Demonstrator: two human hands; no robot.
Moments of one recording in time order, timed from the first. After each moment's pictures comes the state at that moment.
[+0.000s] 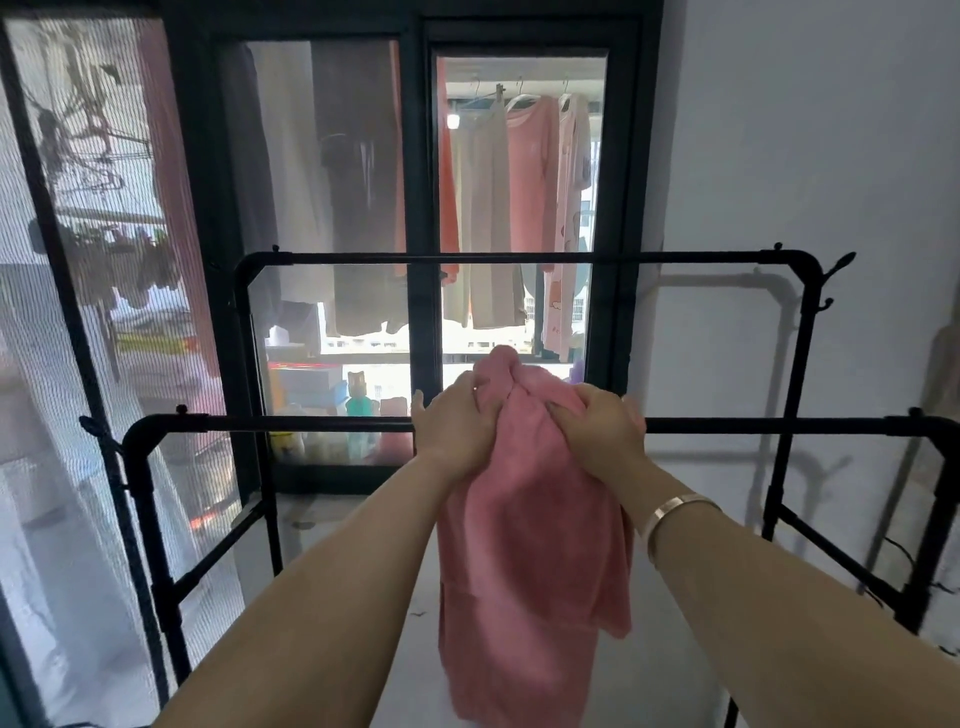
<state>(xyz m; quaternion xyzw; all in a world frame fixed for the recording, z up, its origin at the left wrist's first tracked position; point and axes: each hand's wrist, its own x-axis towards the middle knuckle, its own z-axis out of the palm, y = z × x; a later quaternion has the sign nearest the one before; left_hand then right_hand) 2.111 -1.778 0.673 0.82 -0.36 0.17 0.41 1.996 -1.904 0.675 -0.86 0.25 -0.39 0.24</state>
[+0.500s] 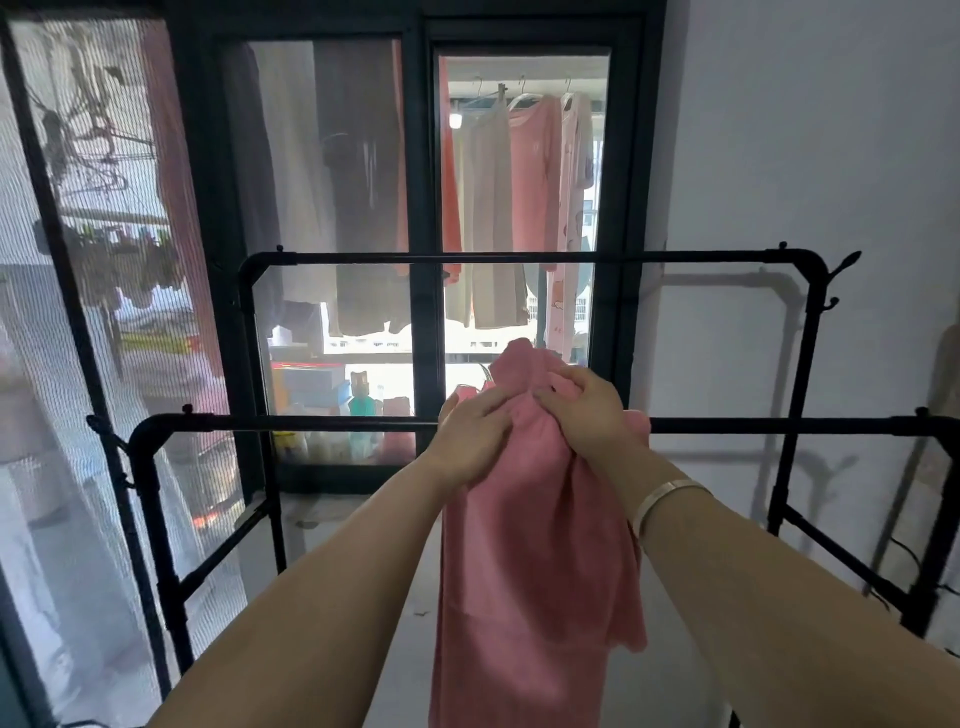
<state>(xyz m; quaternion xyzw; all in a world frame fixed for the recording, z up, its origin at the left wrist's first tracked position) 2.103 -1.770 0.673 0.72 -0.47 -0.03 0.51 2.007 -1.892 0.688 -0.75 0.17 -0.40 0.50</state>
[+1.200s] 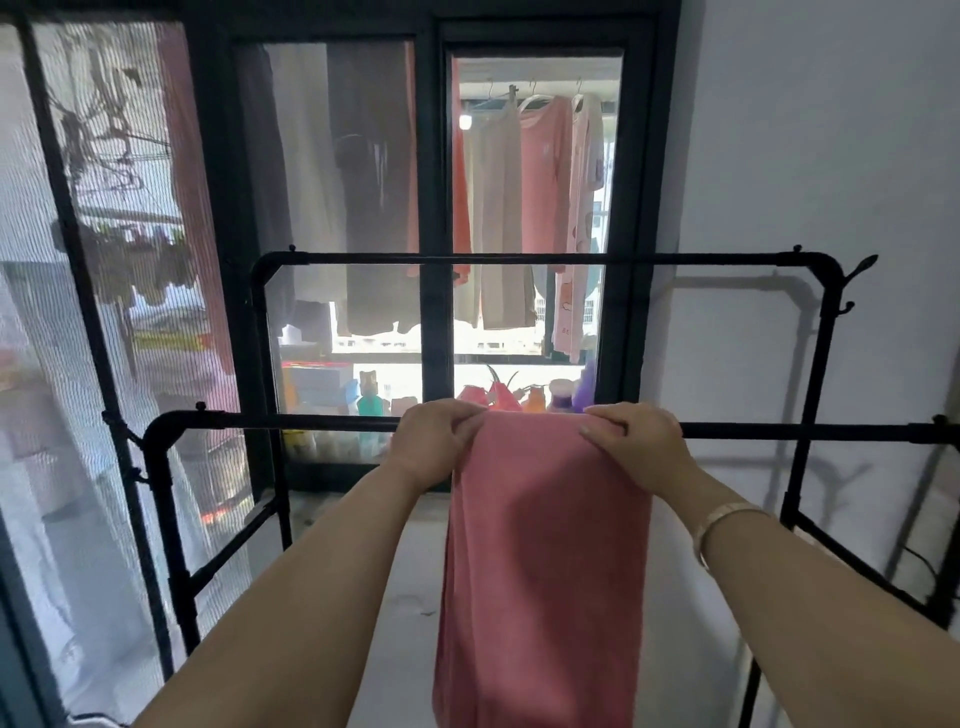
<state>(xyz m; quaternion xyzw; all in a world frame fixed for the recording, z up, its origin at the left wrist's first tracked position) 2.141 -1.738 0.661 0.79 -0.45 0.11 0.40 1.971 -1.933 0.667 -0.89 0.20 -0.36 0.19</state>
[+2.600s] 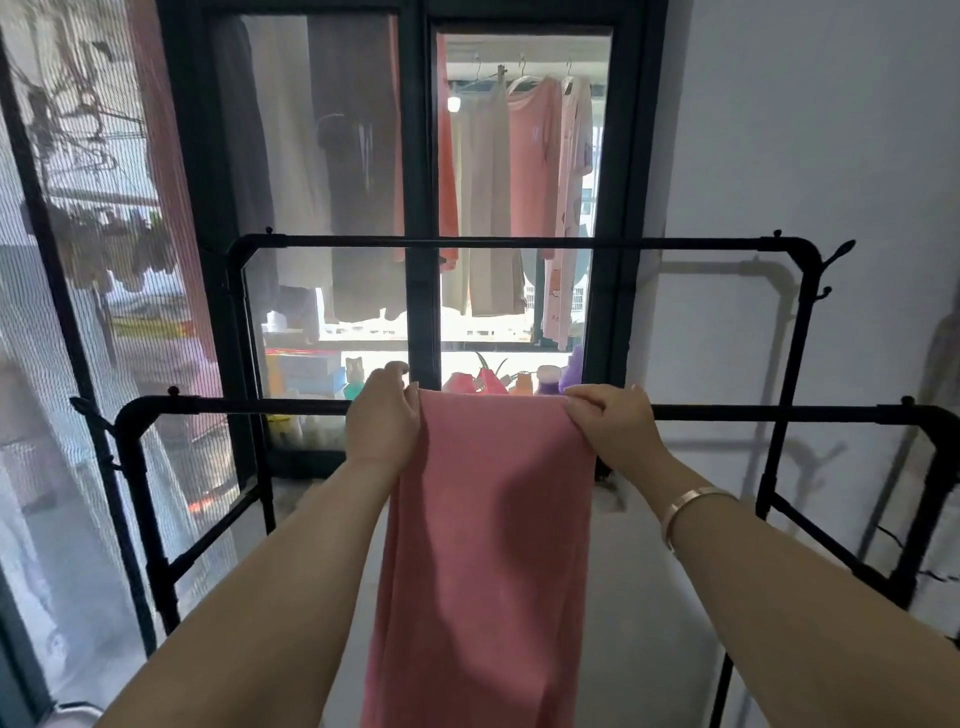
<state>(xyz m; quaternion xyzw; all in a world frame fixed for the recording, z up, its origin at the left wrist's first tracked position) 2.159 -1.733 0.655 0.82 -0.30 0.28 0.41 1.986 -1.930 0.659 -0.85 0.19 -0.41 0.26</state>
